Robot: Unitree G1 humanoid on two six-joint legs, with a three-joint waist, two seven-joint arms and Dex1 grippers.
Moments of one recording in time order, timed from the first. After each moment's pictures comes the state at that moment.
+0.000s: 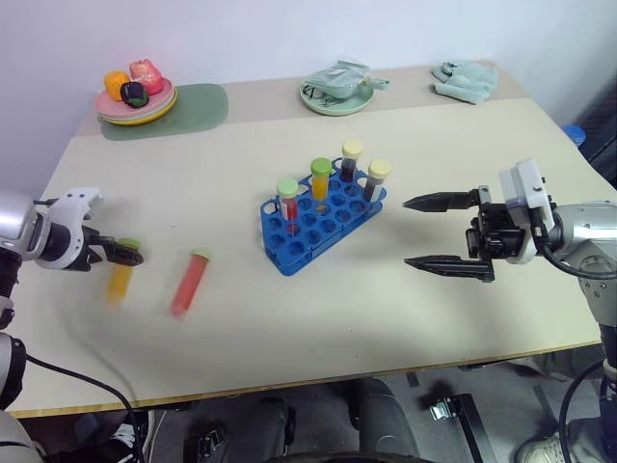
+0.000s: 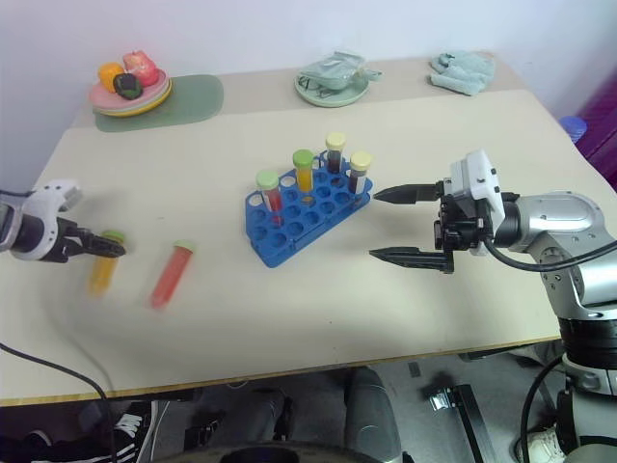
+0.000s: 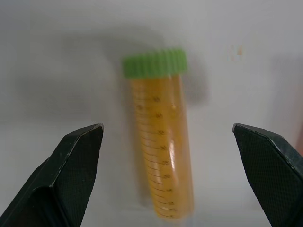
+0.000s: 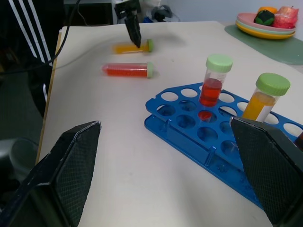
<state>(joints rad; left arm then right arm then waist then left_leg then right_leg) -0.81 1.10 -0.27 0.47 -0.33 1.36 -0.88 -0.41 -0.90 -0.13 -0.17 0.67 0.41 1.32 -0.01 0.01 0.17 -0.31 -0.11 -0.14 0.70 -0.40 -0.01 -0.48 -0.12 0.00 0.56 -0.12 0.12</state>
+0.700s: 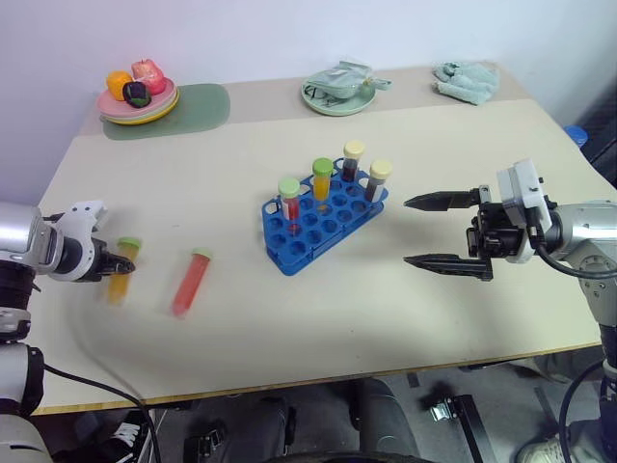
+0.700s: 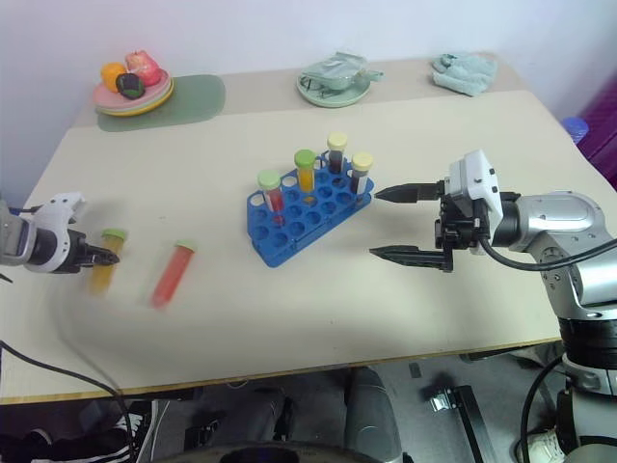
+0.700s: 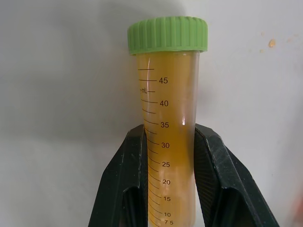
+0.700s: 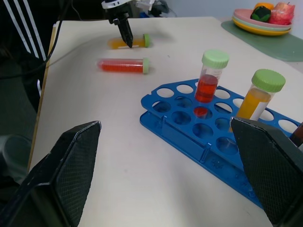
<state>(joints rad) -0.73 1.02 -0.08 0.43 -0.34 1.44 -0.71 -0.41 -0.90 -0.13 -0.17 0.64 0.41 1.30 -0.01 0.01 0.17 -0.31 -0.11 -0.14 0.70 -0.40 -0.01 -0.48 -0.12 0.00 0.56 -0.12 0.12</state>
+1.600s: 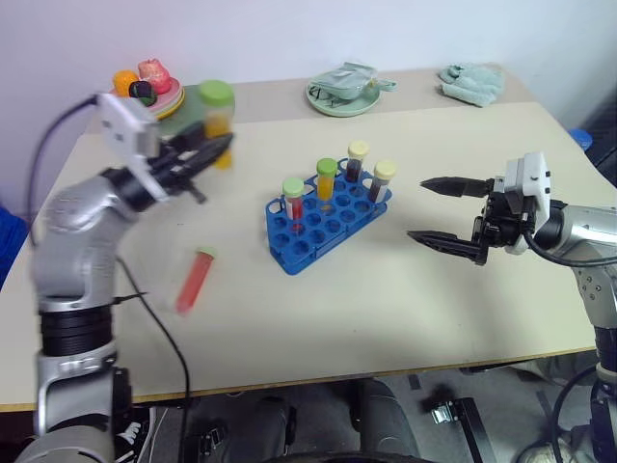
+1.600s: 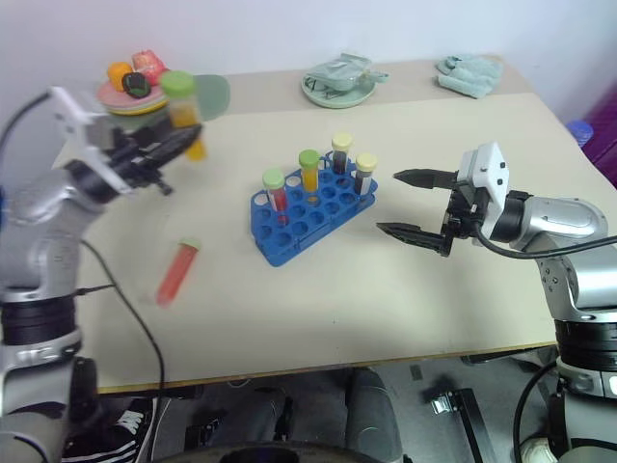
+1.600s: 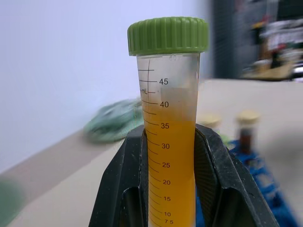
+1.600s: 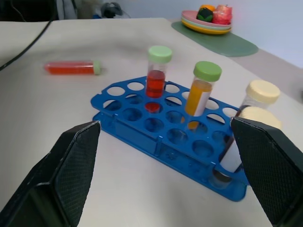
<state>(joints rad) -0.56 0.50 0.16 -0.14 -0.44 0.31 -0.79 -0.38 -0.86 -0.18 -0.12 0.58 0.36 1.15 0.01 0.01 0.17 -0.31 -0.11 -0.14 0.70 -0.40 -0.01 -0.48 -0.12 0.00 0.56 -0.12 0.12</state>
